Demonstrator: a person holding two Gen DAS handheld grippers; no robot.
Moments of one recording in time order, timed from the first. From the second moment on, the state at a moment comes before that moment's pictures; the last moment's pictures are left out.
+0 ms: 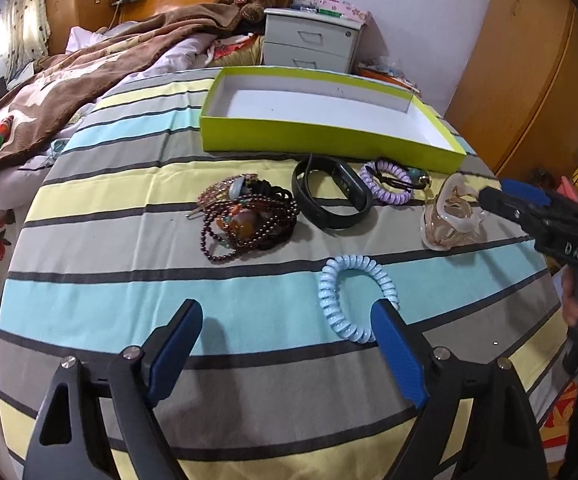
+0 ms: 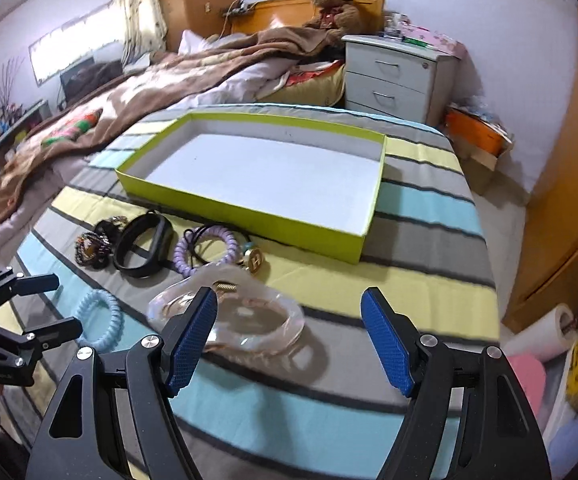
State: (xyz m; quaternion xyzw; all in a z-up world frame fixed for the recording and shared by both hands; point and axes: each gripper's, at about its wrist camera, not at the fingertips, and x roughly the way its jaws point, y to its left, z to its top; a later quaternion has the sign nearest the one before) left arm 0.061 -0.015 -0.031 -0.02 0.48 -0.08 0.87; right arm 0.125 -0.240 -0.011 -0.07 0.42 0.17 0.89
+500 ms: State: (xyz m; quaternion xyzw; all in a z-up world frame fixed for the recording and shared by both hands) left arm 0.069 -0.027 -0.035 0.02 0.49 -0.06 0.87; right arm 0.144 -0.237 -0.025 -0.08 0.47 0.25 0.85
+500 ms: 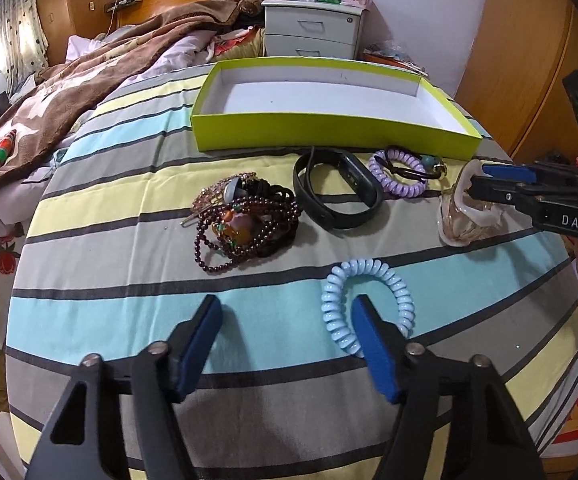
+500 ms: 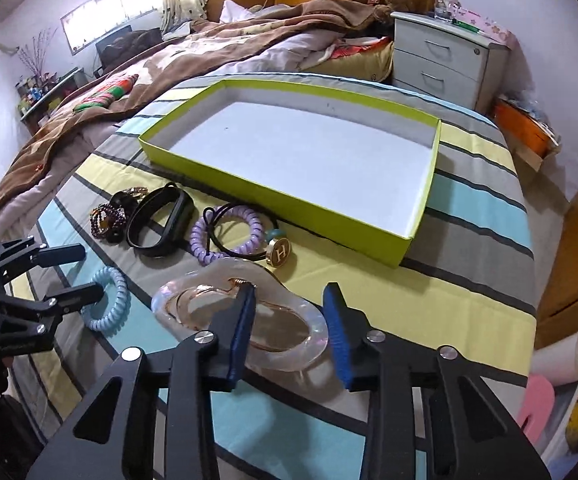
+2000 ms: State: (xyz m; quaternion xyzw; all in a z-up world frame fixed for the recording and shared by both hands) left arm 0.070 -0.002 0.027 -0.02 0.41 -0.08 0.91; right arm 0.101 -0.268 0.043 0.02 0.37 0.19 0.91
